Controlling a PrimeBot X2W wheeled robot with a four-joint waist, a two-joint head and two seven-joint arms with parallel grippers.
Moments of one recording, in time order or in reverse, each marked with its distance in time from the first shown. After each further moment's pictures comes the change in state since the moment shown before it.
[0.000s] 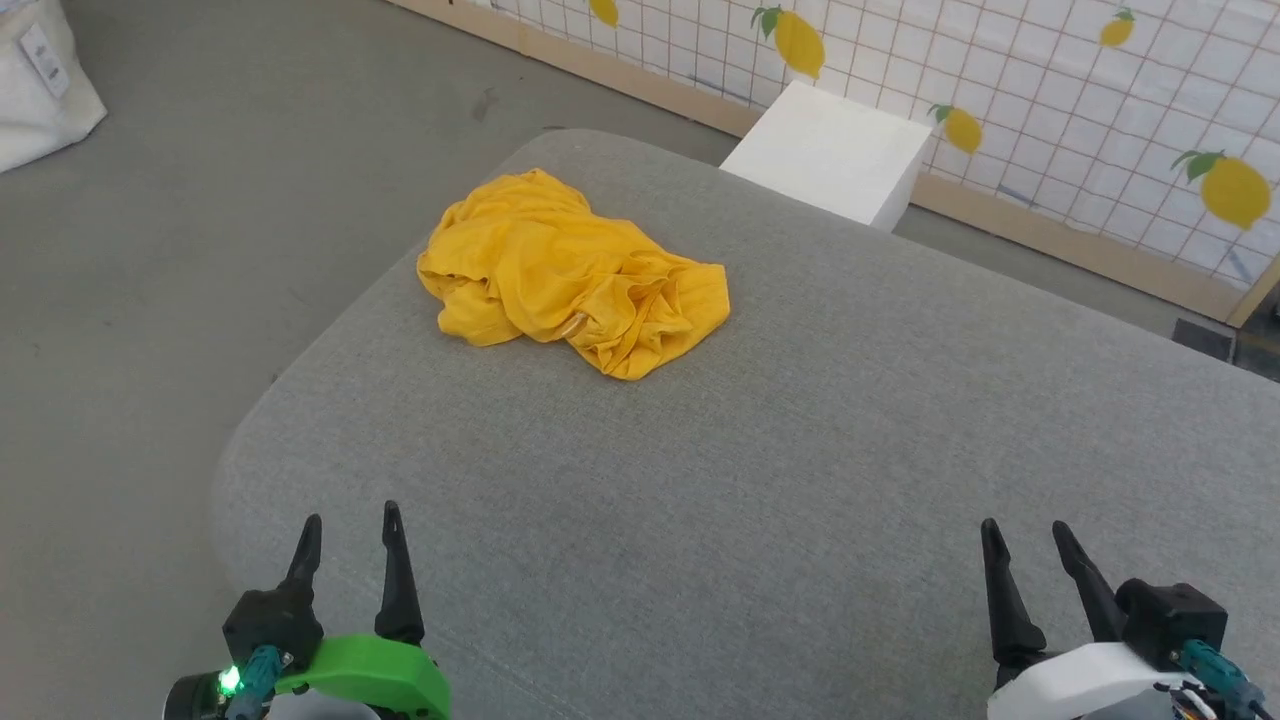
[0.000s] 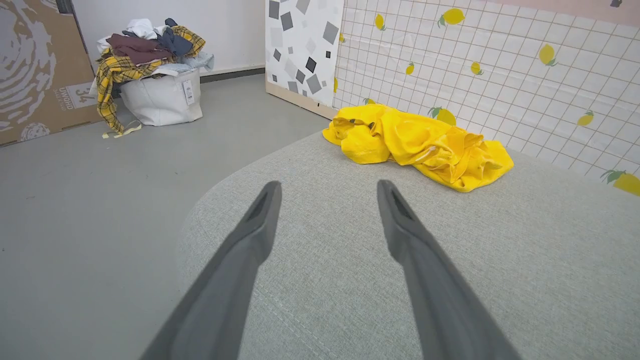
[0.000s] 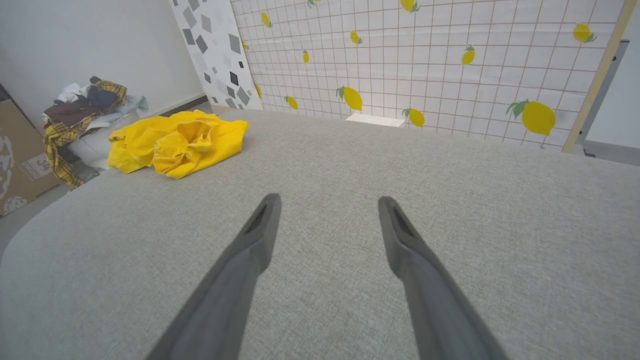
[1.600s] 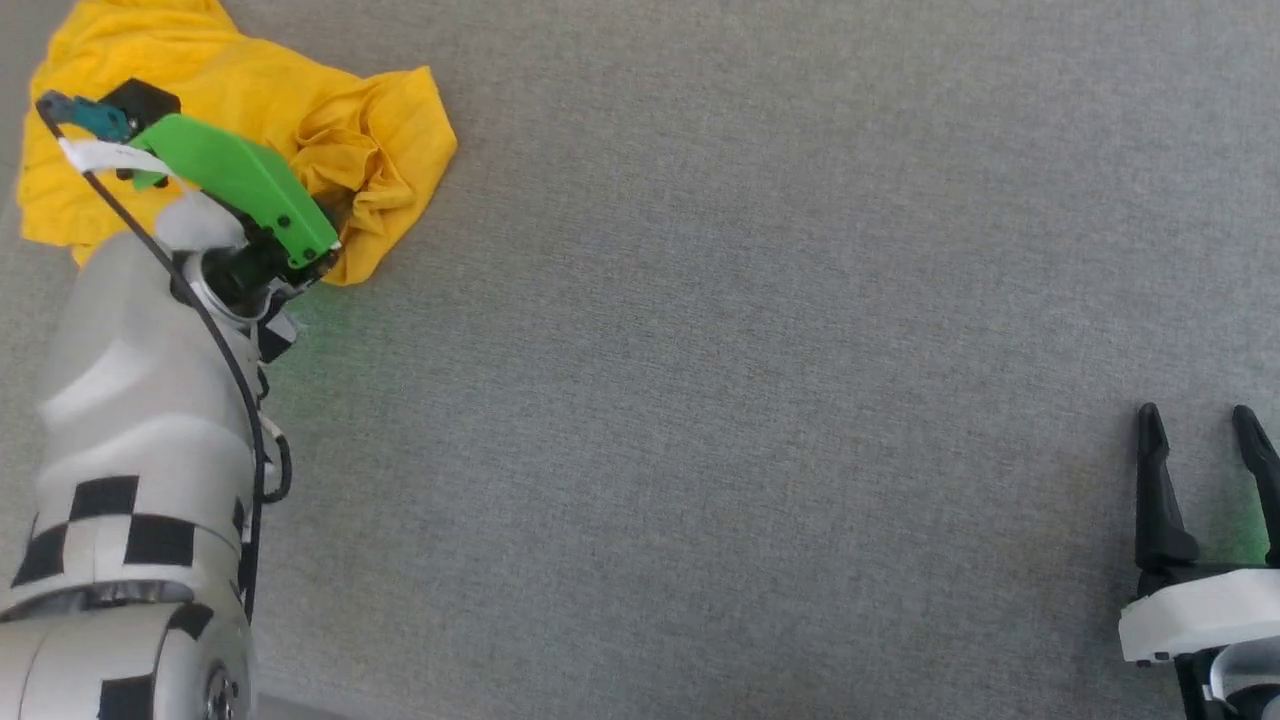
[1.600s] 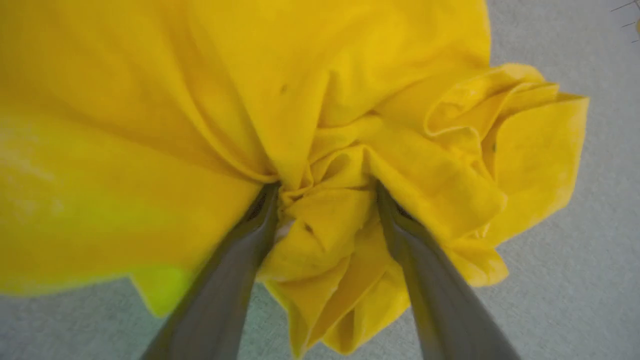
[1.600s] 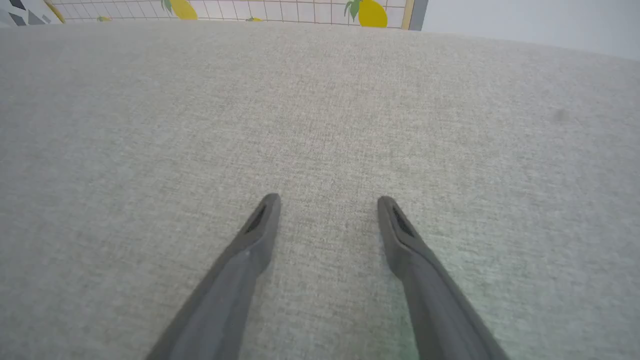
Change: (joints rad) left arm -1.075 0.151 0.074 0.932 -0.400 -0.079 0.739; right arm 0.014 0.001 -0.189 -0.420 -0.160 0.000 0.191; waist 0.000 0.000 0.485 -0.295
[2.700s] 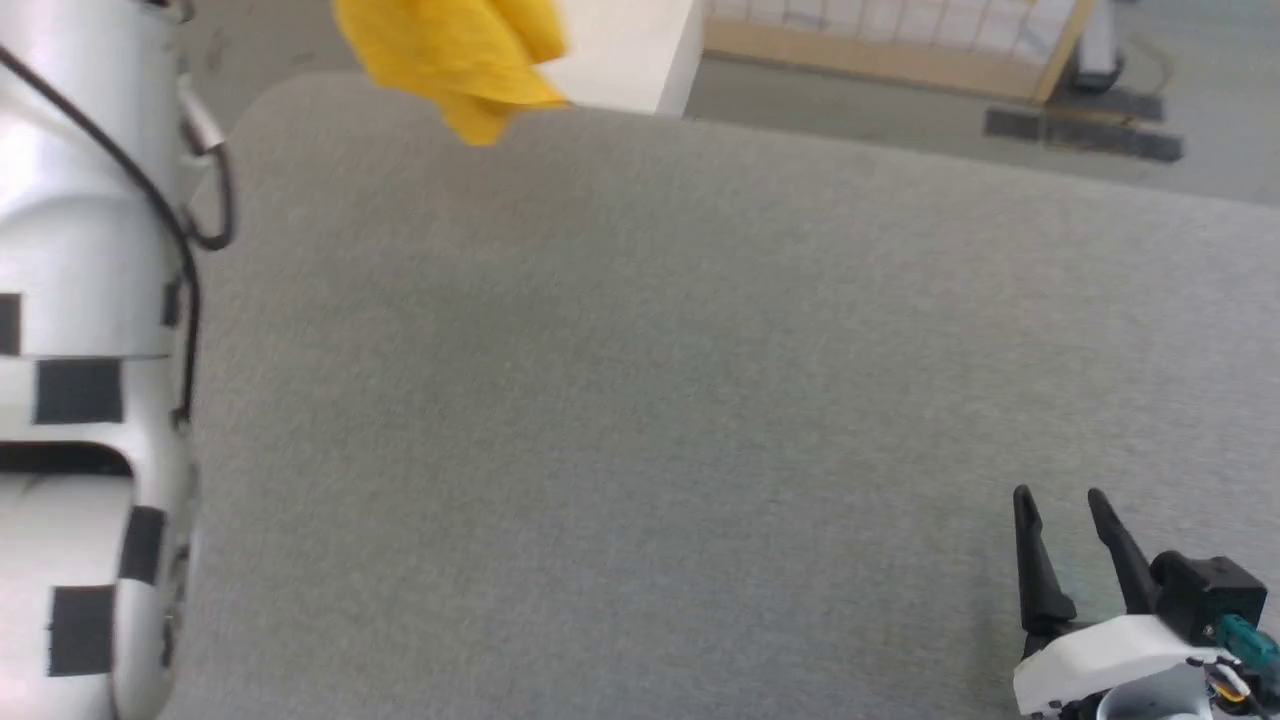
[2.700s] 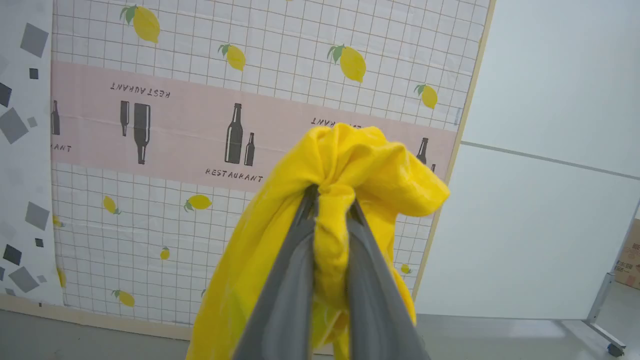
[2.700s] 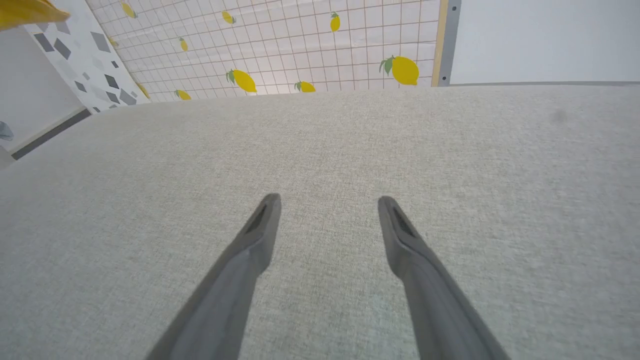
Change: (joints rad) left arm -0.317 0.039 -0.241 -0.462 -0.082 -0.107 -0.360; right arm -0.030 0.000 0.131 0.351 0.133 0.000 -0.156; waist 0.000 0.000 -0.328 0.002
